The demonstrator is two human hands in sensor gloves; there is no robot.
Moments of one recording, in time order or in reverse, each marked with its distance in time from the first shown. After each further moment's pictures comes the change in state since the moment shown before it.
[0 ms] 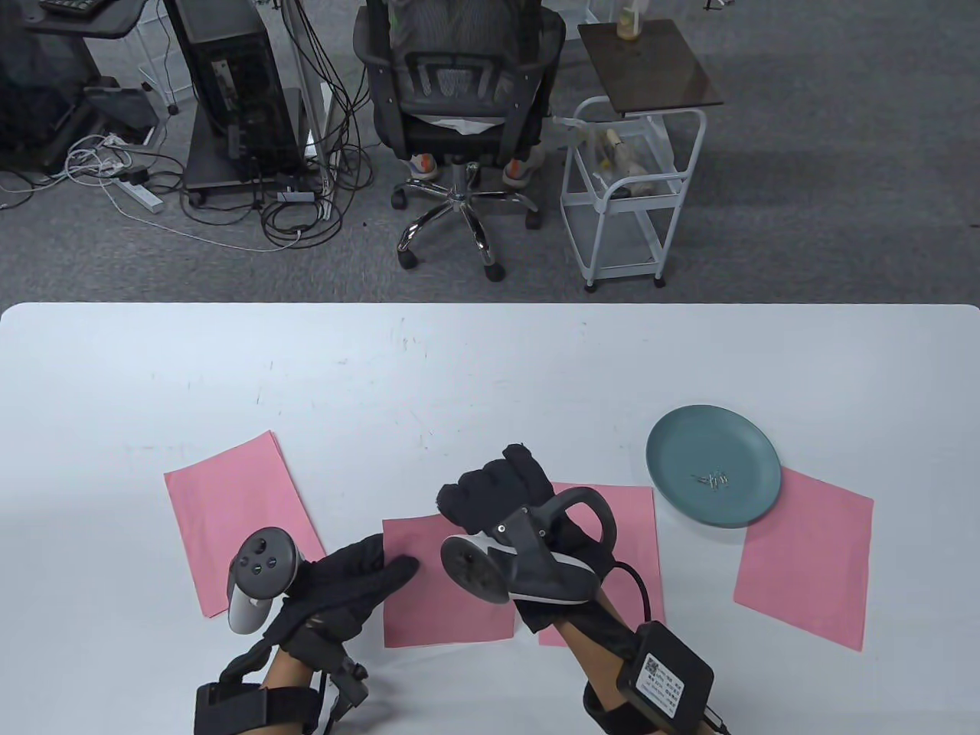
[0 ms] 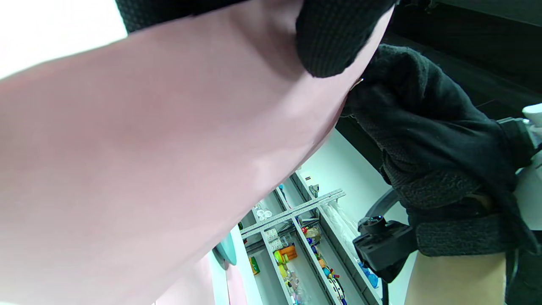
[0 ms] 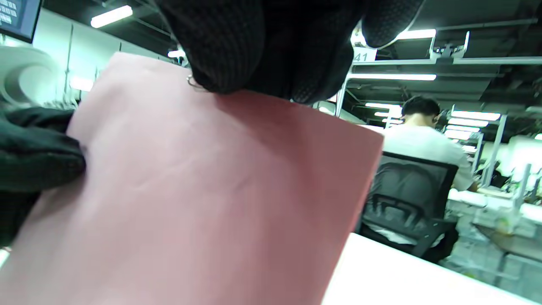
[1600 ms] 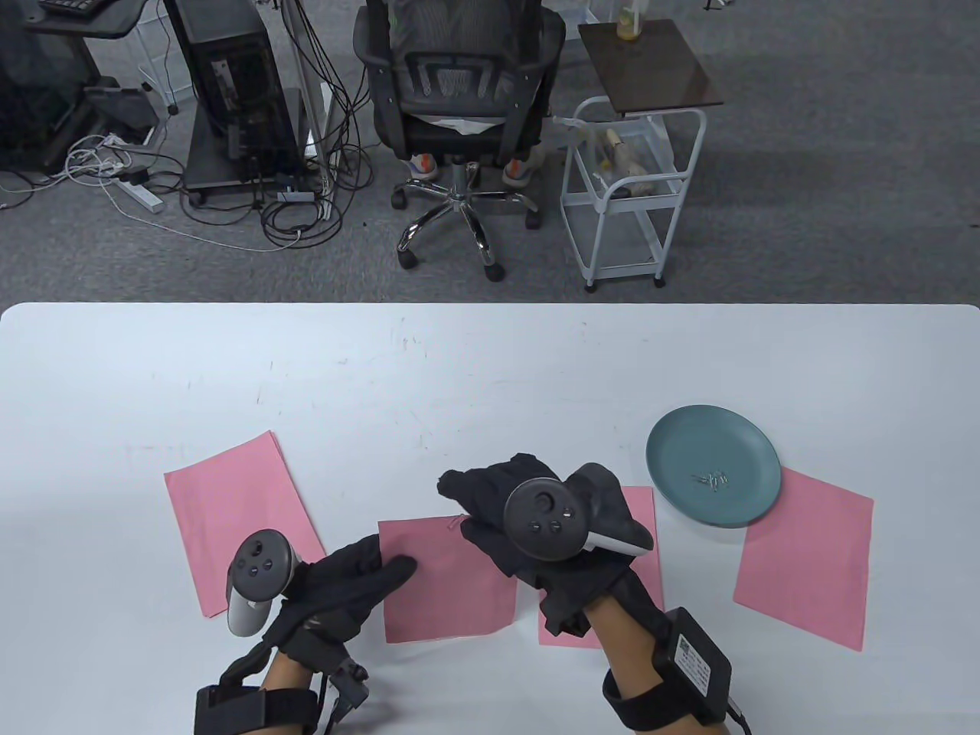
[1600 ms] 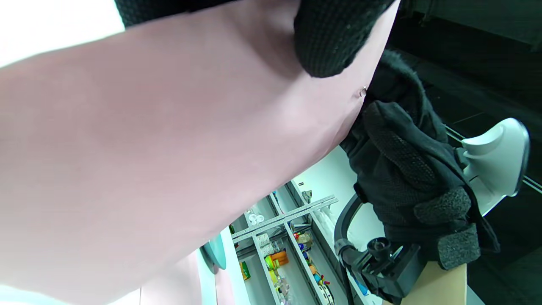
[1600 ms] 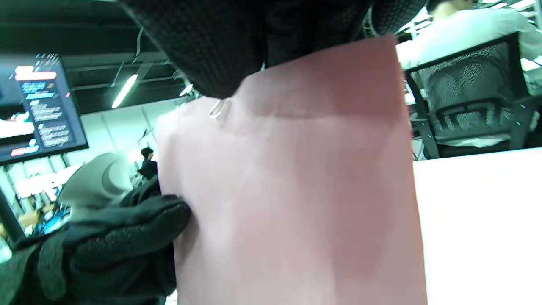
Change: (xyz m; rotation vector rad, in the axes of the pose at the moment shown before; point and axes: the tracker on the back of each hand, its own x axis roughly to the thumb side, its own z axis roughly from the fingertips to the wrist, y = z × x) left_hand 0.004 0.001 0.002 0.022 -0.018 0.042; right_hand -0.043 0.006 0.004 0.097 -0.009 -0.523
